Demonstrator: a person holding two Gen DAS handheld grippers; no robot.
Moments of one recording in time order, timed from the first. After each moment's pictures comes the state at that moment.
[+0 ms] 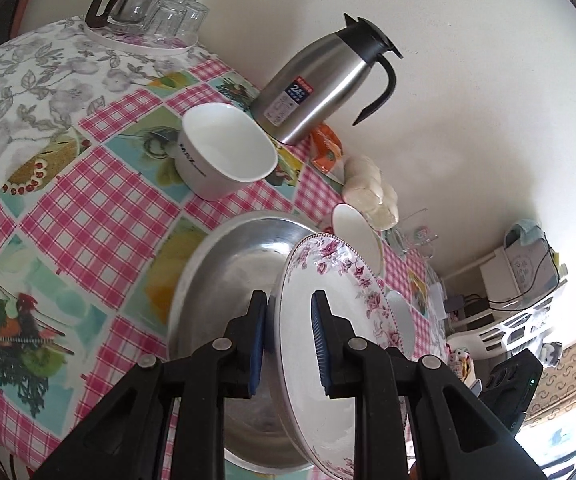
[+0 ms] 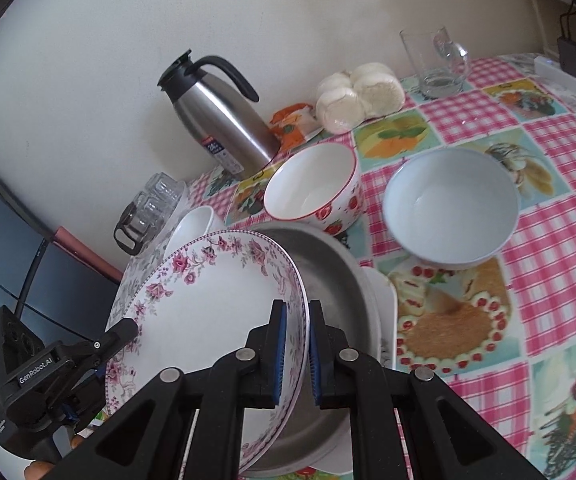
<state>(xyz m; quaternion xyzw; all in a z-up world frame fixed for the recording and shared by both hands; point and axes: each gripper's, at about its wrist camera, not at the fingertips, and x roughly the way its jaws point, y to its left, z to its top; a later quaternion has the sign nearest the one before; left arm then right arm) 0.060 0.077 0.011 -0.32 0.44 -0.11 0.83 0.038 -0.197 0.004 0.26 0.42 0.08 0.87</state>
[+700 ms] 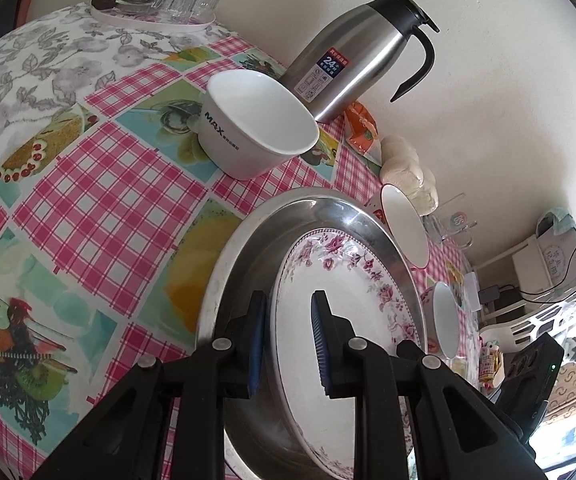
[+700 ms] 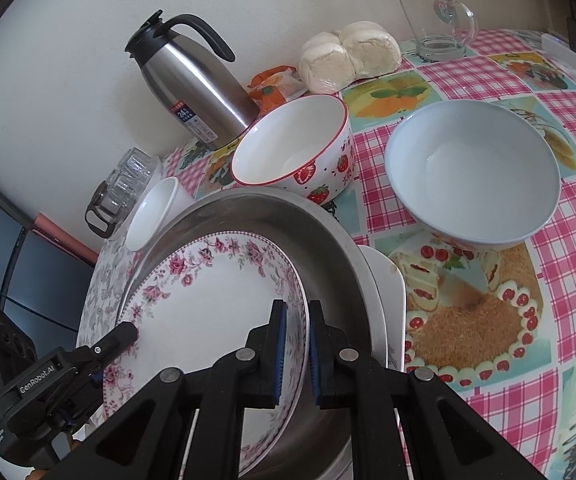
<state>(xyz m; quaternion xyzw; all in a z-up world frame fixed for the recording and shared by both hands) 0.076 0.071 -0.025 -0.29 0.47 -0.09 0.83 0.066 -0.190 -0.035 0.25 0.46 0.06 0.85</state>
